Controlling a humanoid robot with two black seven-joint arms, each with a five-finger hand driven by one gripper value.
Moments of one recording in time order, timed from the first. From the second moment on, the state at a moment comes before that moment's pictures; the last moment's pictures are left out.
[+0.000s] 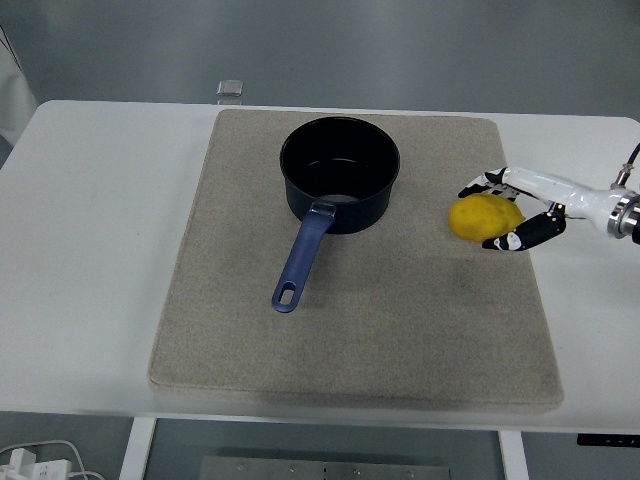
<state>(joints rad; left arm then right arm) -0.02 0.00 -0.12 -0.14 -0.06 -0.11 -0.05 1.21 -0.80 -0.16 1.28 -0.98 -0.10 0.30</state>
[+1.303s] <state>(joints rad) -0.02 0.00 -0.12 -0.14 -0.06 -0.11 -0.05 1.54 -0.40 -0.13 0.91 -0.85 0.08 0.29</state>
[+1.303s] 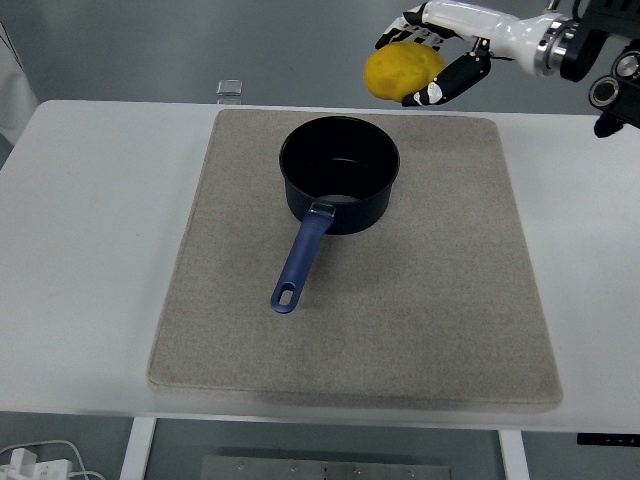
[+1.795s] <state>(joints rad) -0.02 0.00 -0.12 -0.14 -0.06 -0.11 -0.05 1.48 -0.20 -0.16 0.77 -0.85 0.08 0.29</state>
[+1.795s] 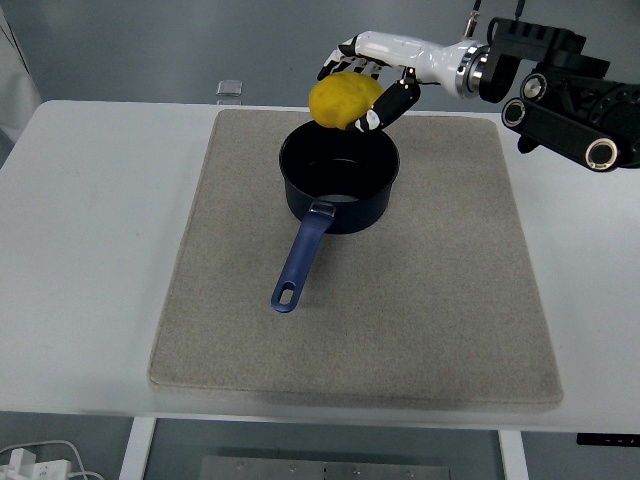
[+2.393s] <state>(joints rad) -0.02 0.00 -0.12 -0.14 -0.06 -0.11 -0.05 1.37 -0.09 -0.16 0.66 -0.86 0.07 0.29</state>
